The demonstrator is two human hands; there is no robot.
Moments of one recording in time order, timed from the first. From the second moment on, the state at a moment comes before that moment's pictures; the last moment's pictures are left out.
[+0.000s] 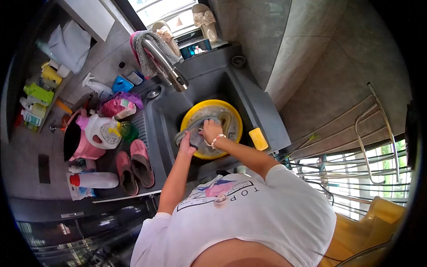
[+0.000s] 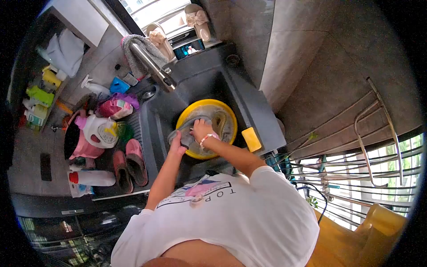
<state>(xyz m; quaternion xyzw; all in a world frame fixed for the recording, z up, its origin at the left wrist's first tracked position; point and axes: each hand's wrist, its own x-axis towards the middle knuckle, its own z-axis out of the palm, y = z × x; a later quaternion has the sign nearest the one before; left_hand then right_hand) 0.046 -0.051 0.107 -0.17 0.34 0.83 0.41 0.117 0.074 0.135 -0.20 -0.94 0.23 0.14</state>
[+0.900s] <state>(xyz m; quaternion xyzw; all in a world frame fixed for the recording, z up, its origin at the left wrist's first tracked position) -0.040 -0.067 0.000 -0.30 0.40 0.76 0.41 0.198 0.041 0.341 -0.11 -0.75 0.61 0.24</state>
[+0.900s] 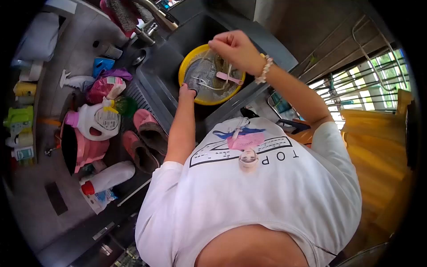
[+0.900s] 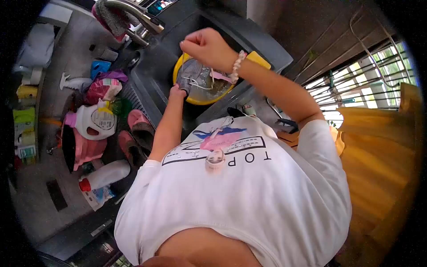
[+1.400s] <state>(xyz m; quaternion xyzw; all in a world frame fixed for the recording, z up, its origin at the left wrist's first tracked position) -0.039 -0.060 0.007 -0.30 0.42 0.76 0.40 0.226 0.052 0.424 -0.04 -0.71 0.65 0.28</state>
